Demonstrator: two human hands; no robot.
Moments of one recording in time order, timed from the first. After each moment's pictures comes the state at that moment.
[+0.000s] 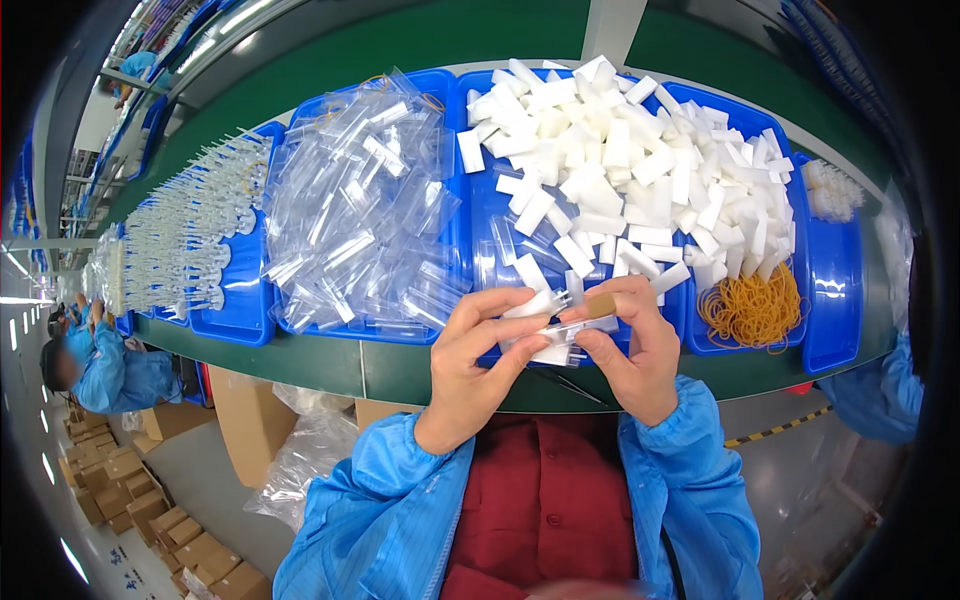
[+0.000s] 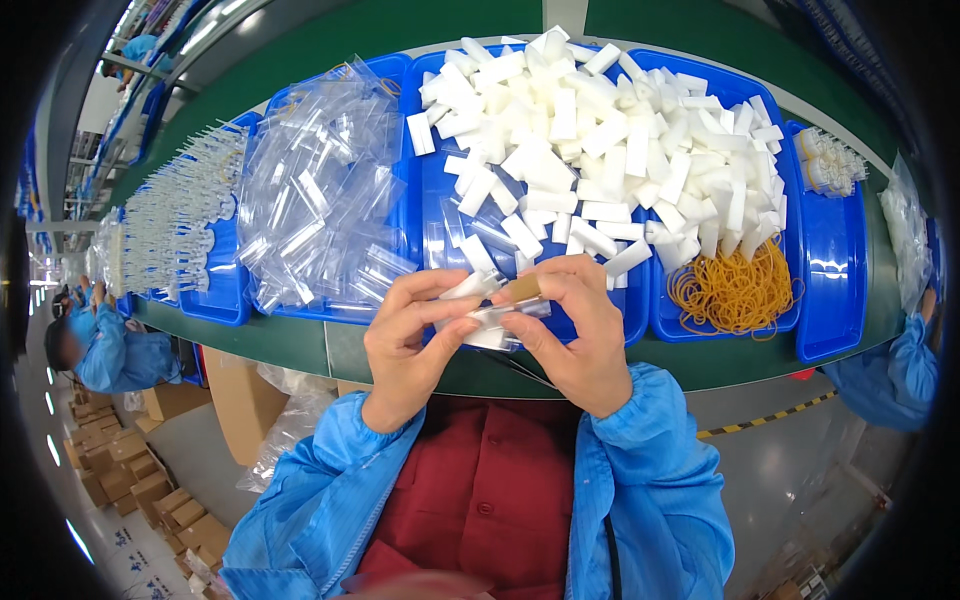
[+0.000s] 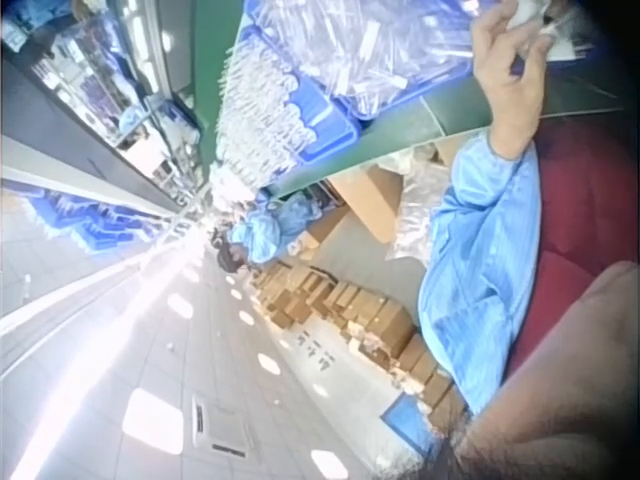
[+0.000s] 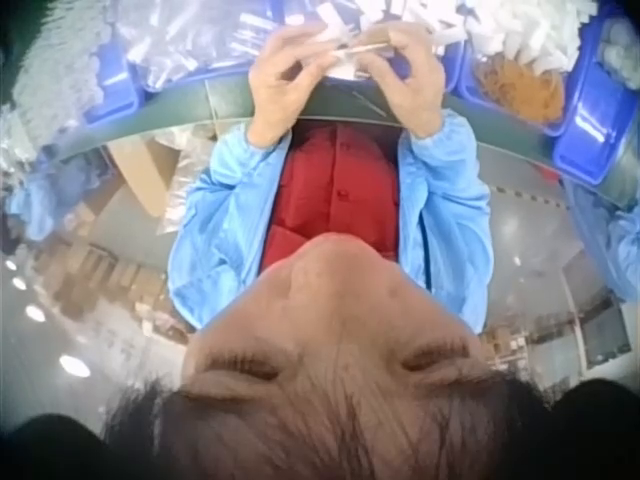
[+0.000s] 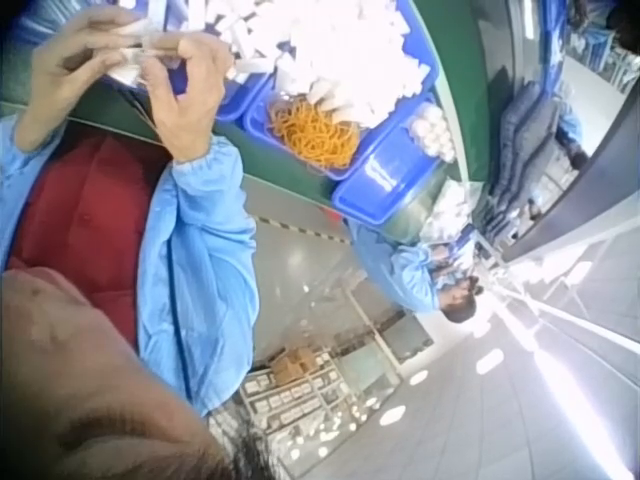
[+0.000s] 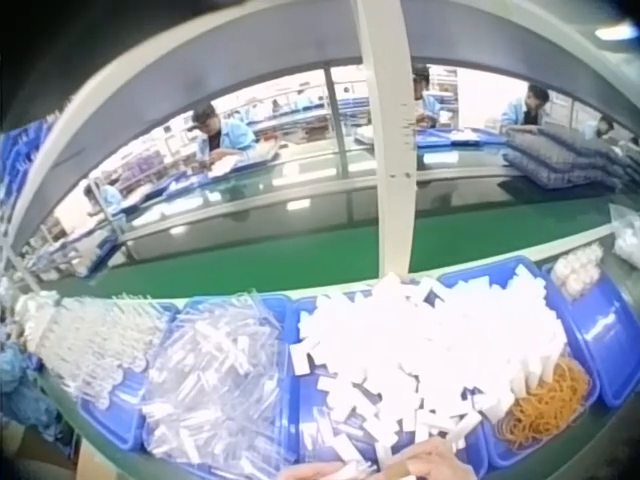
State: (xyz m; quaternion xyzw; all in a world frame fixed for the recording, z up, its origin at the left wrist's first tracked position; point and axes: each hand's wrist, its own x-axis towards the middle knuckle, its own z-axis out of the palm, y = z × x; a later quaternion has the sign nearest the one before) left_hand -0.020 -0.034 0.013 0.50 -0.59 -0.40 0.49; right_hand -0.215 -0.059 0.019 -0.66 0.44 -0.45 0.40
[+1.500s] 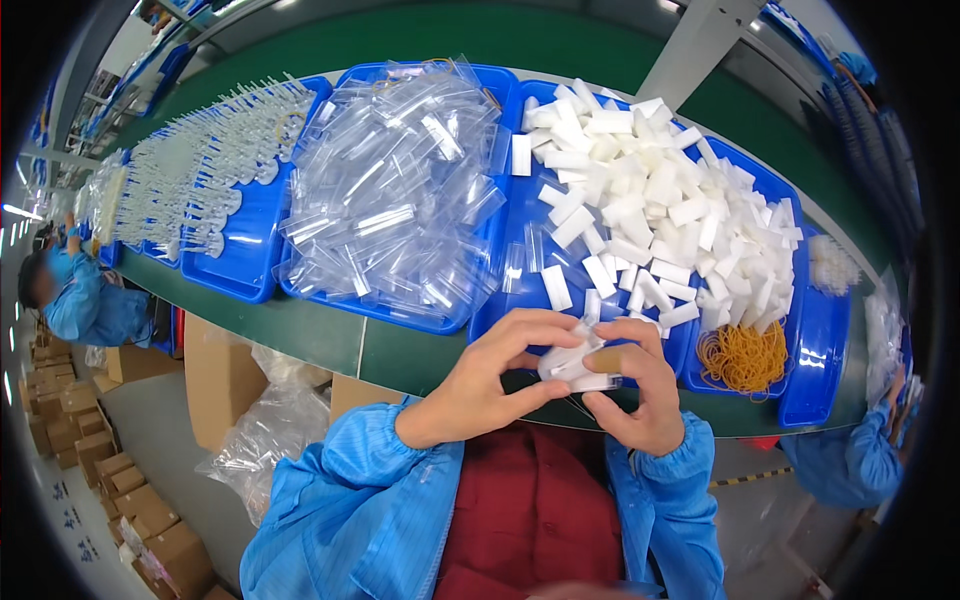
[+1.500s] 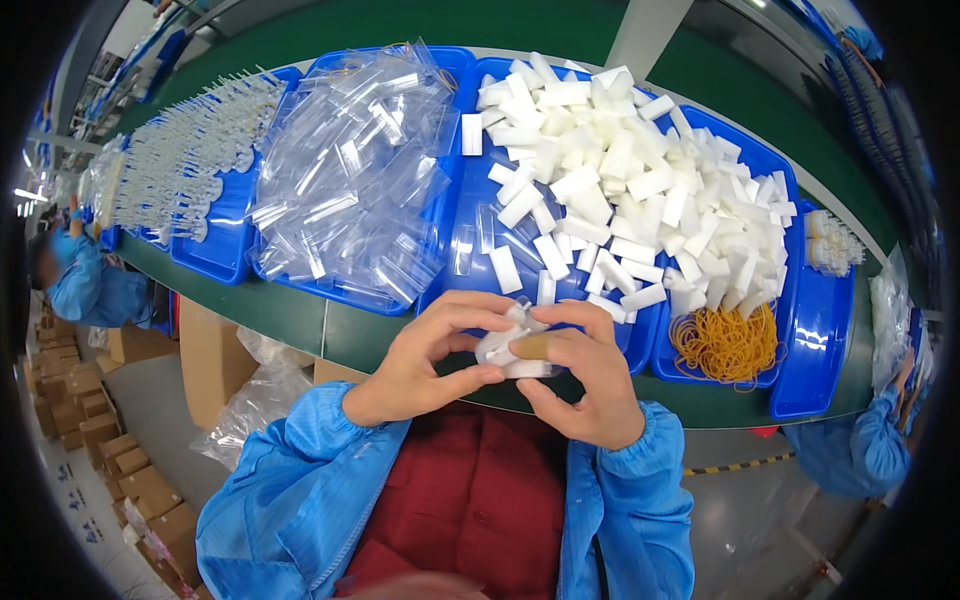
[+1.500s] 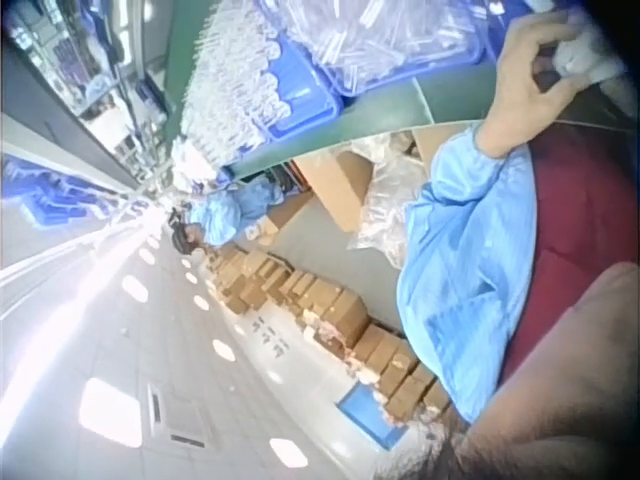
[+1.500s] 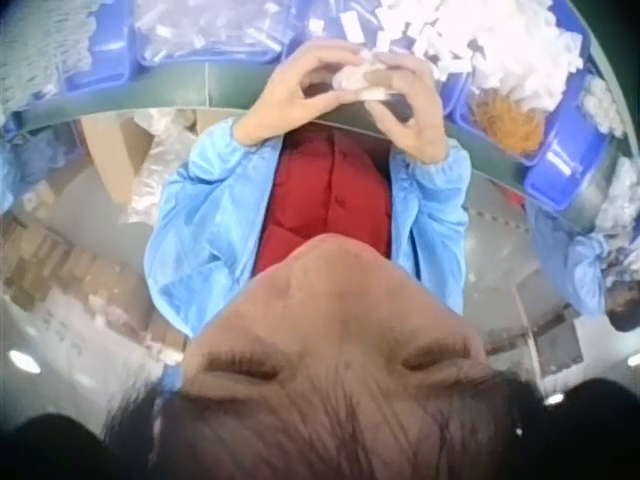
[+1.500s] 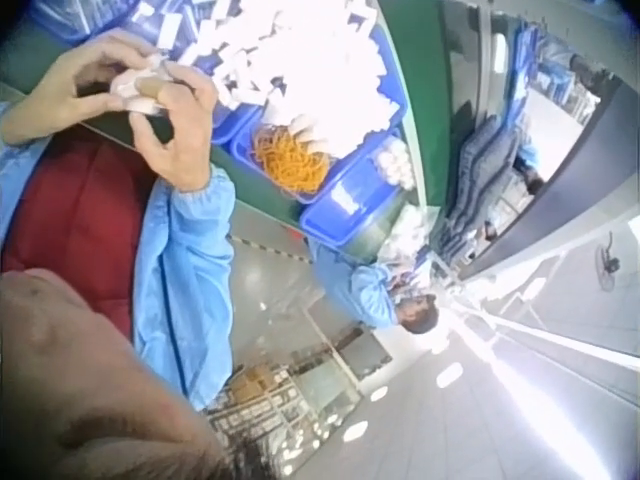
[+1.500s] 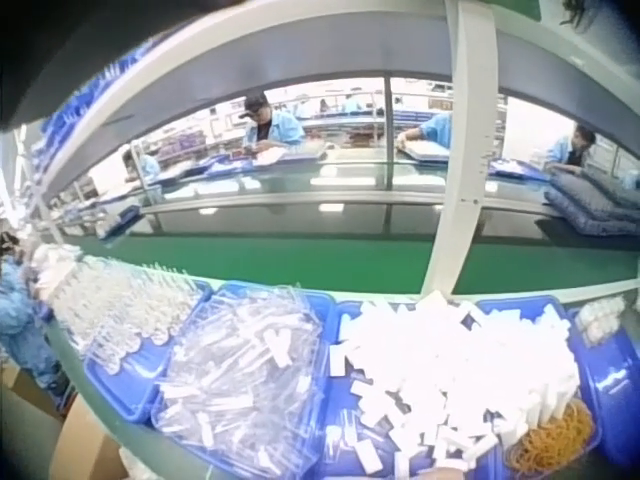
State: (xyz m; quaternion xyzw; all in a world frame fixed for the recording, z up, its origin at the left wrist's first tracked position) left_hand -0.001 -0.028 0.018 0.38 -0.54 -0.61 0.44; right_hand -0.227 -0.061 0.039 -0.78 0.34 -0.33 0.41
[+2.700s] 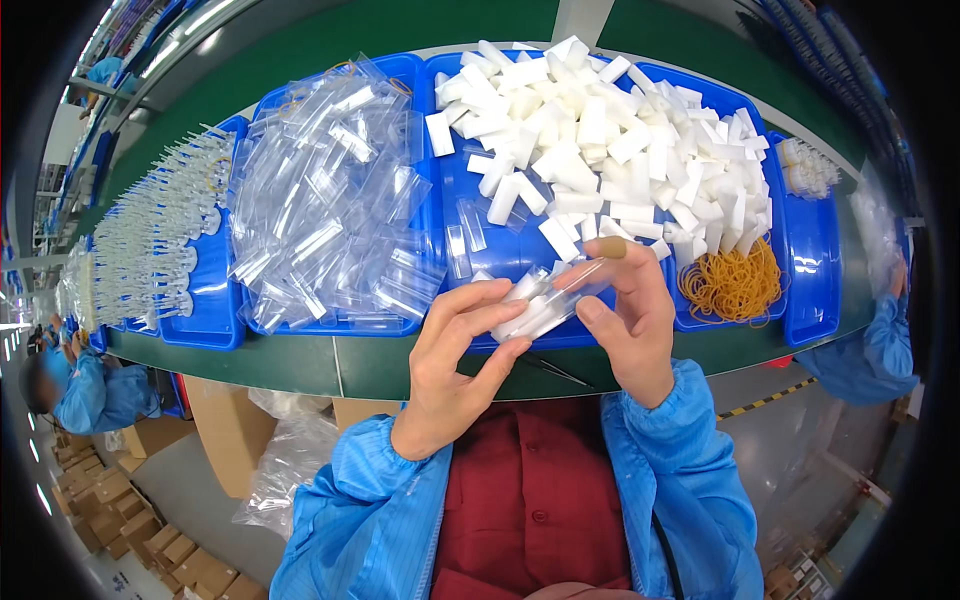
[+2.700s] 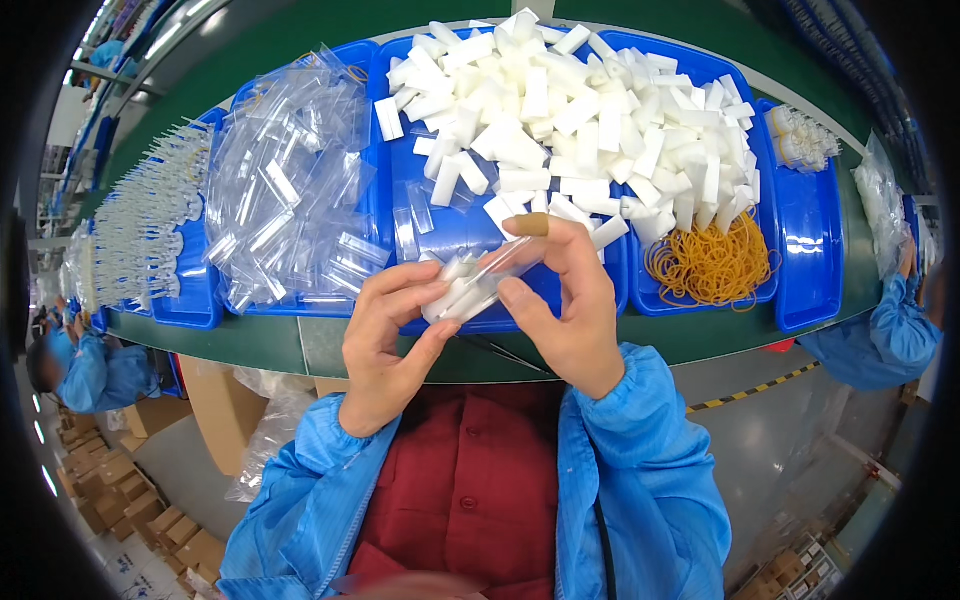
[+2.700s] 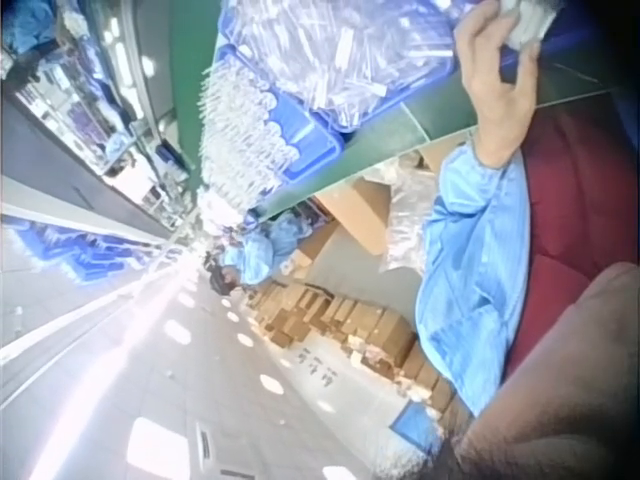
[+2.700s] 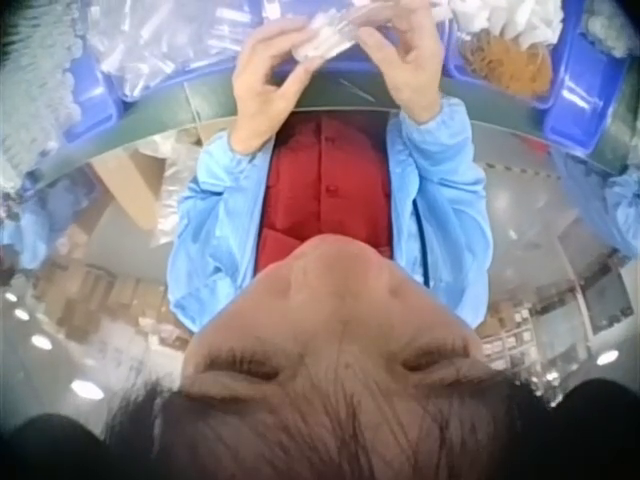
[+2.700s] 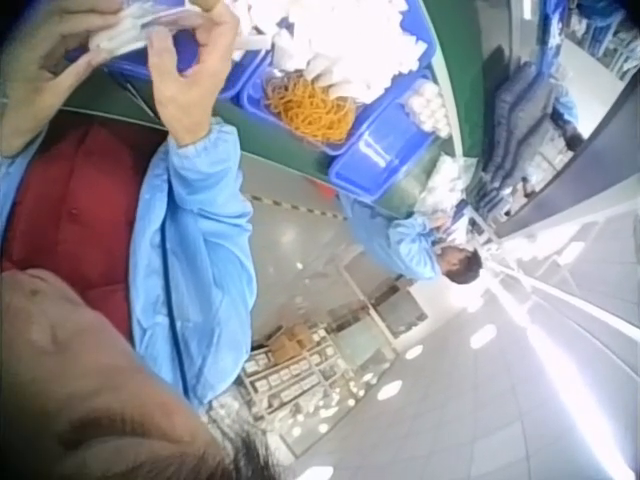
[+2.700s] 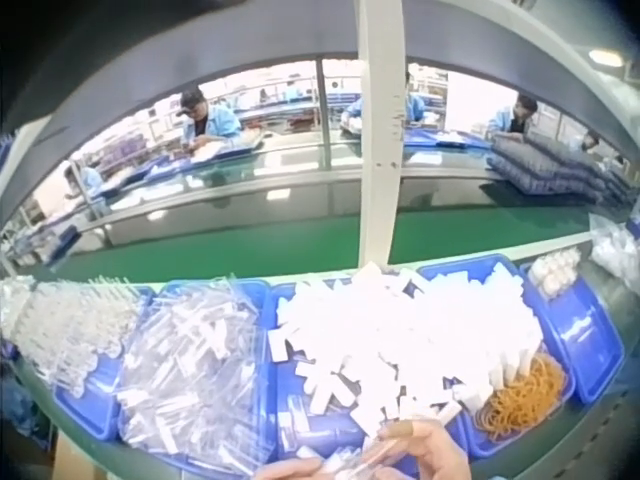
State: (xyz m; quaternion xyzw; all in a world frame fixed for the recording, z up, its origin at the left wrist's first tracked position) left_hand -0.012 -0.026 0.012 0.46 -0.65 -0.39 0.46; right_hand -0.215 -0.061 0.030 -0.52 0.43 -0.49 0.56
